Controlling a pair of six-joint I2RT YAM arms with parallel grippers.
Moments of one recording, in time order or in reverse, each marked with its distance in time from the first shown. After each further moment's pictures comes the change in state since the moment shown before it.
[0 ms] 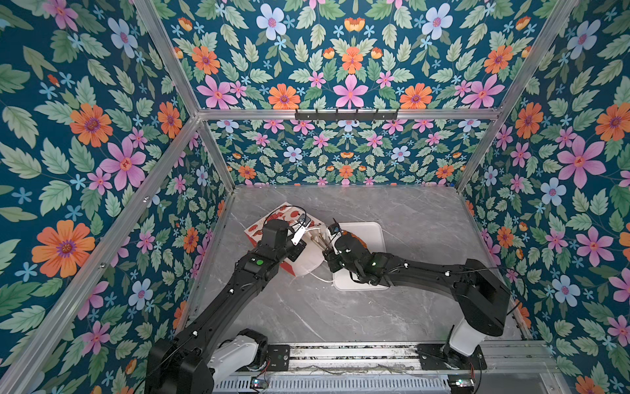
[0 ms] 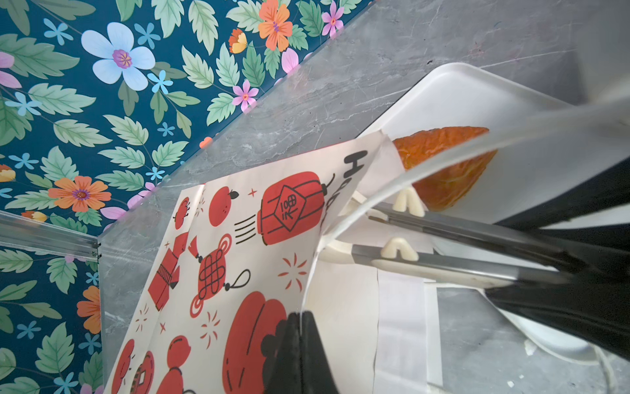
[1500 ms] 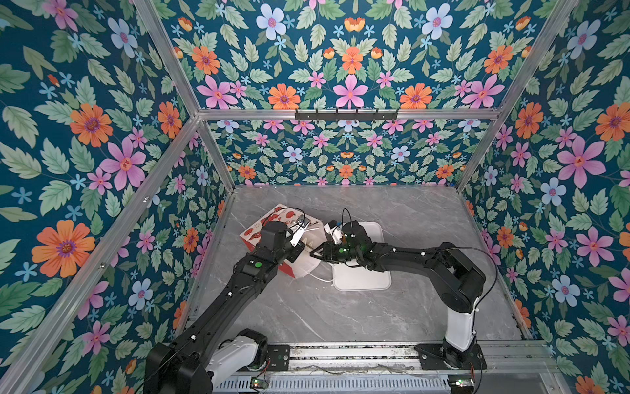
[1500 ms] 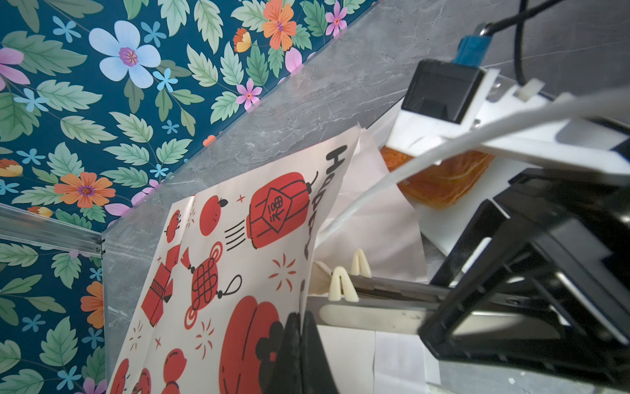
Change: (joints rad) left arm -0.002 -0.027 -0.014 0.003 0.000 -0.003; right arm -0.155 0.243 0.061 0.317 -0.683 0.467
